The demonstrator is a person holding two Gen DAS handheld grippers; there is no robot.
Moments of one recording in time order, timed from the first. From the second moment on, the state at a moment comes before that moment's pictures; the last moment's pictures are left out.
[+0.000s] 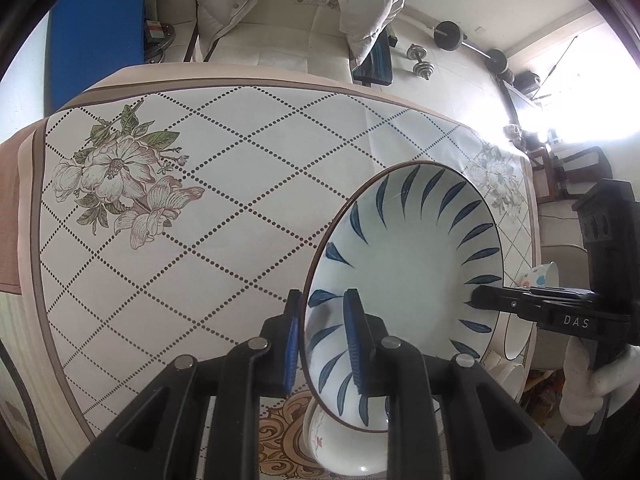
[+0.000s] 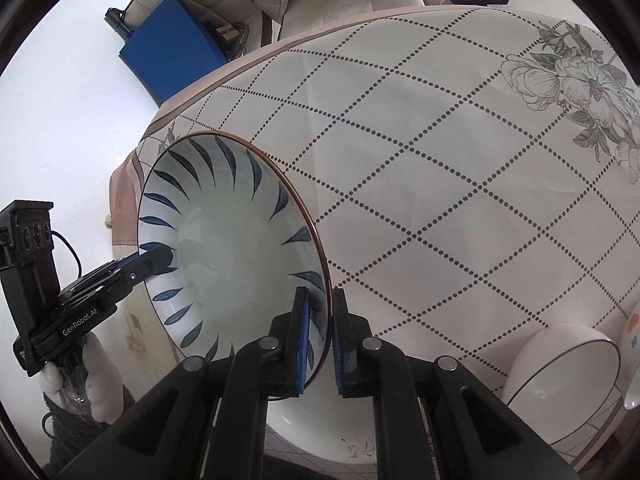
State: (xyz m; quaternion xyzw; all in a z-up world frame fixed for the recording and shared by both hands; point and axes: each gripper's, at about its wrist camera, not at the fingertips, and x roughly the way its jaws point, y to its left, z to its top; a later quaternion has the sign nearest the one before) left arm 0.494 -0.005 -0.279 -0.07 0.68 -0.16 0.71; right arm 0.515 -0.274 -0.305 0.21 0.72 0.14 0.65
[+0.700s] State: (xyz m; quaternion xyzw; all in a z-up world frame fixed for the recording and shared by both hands) left arm 0.391 -0.030 -0.299 -0.10 0.70 -0.16 0.69; right arm 0.377 -0.318 -0.308 0.20 0.73 0.15 0.63
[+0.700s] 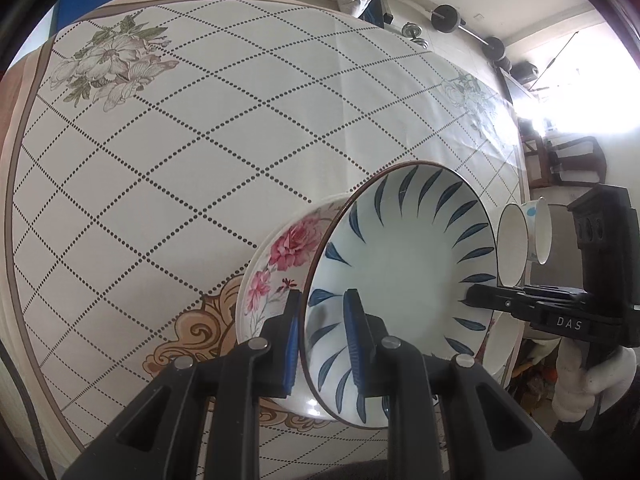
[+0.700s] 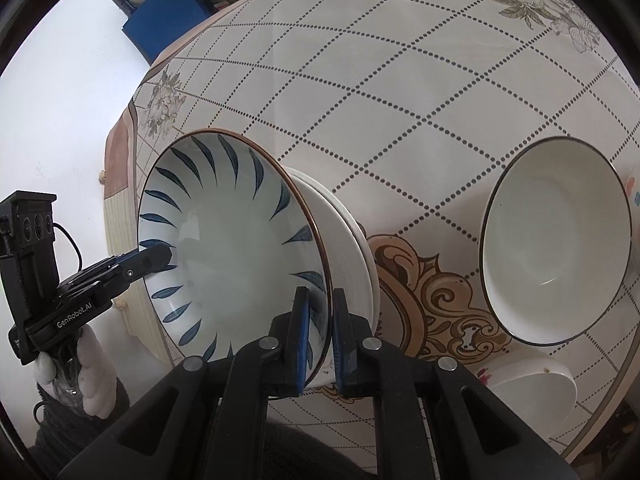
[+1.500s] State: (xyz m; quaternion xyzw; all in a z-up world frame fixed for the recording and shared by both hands) left arm 0.363 -0.037 -0.343 -0.06 0.74 -0.11 0.66; right arm 0.364 -0.277 -0.358 0.16 0.76 0.13 0.61
